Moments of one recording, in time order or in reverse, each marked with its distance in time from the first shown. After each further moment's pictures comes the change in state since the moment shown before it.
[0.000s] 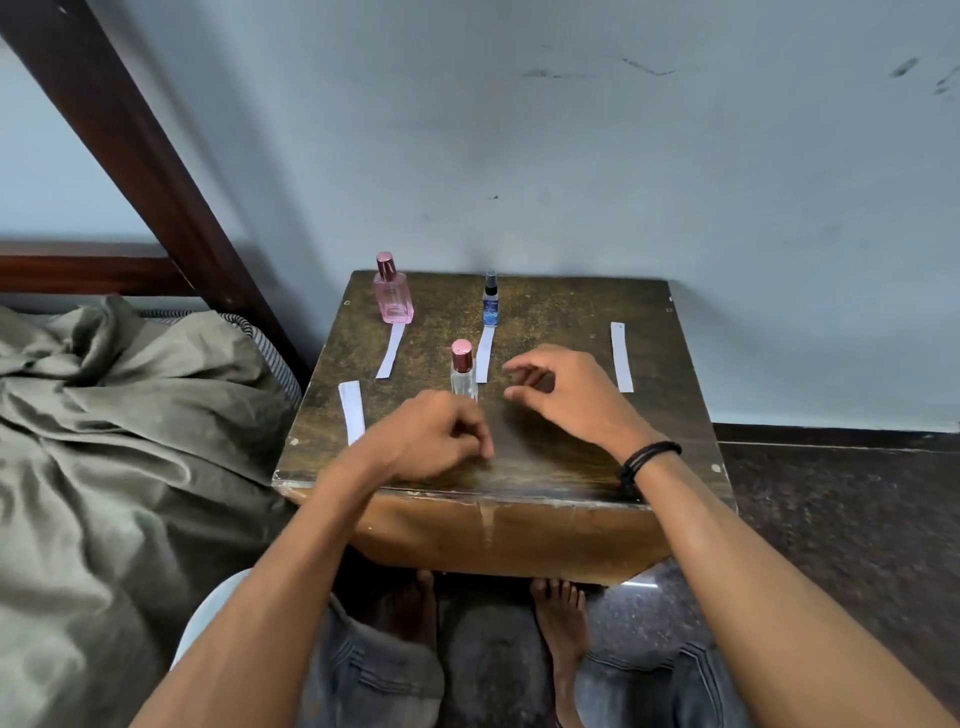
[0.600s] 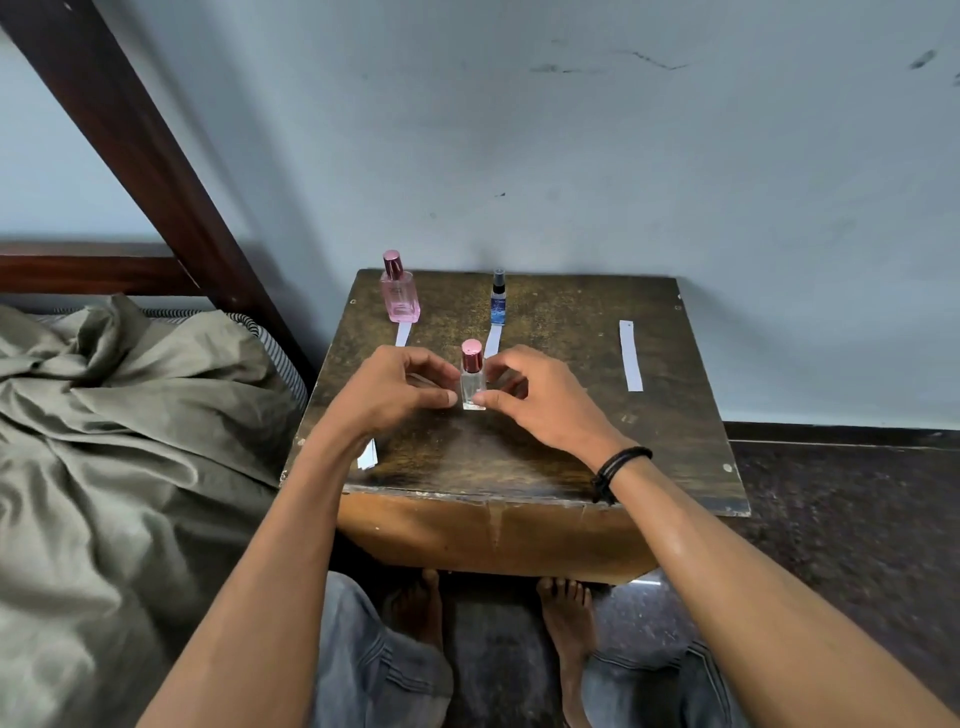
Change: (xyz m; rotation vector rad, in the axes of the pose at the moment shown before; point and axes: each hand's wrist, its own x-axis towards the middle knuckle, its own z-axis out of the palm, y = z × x) left_hand 0.006 -0.032 -0.030 -0.472 0.283 -0.221; right_hand 0.005 -0.023 0.029 0.065 0.012 -0.029
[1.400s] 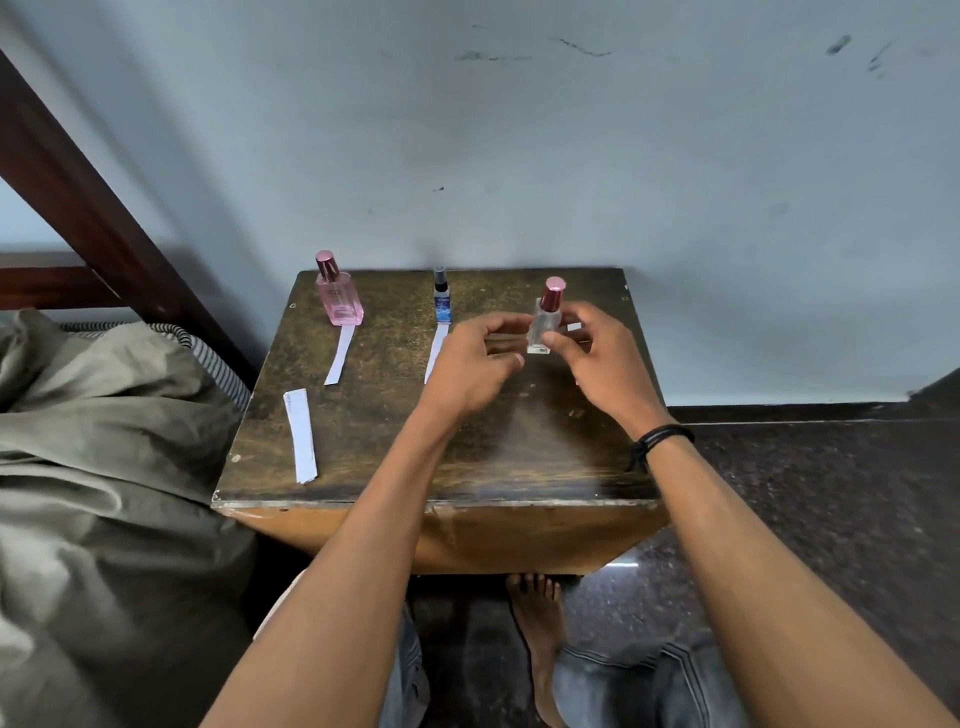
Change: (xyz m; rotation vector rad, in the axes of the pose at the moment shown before) left_hand 0.045 0.057 0.115 -0.094 0.007 0.204; right_hand -0.014 0.062 -0.079 0.049 0.304 0.183
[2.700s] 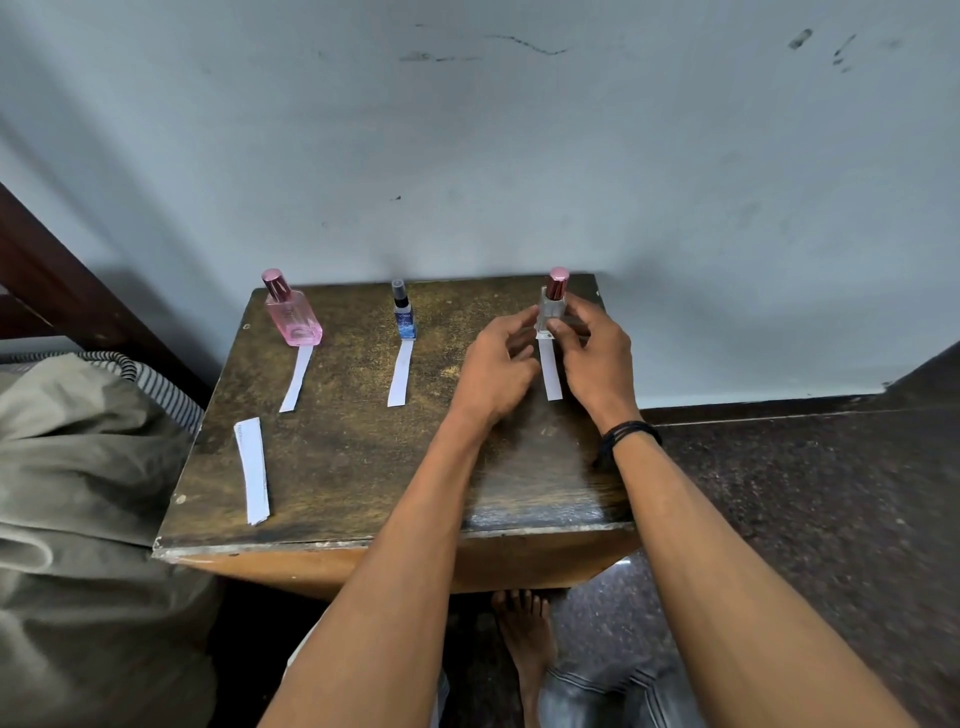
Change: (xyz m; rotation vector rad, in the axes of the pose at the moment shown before) left_hand 0.039 0.004 0.063 -0.200 -0.044 -0.027; right_hand 0.030 0.043 0.002 0.100 0.259 0.097
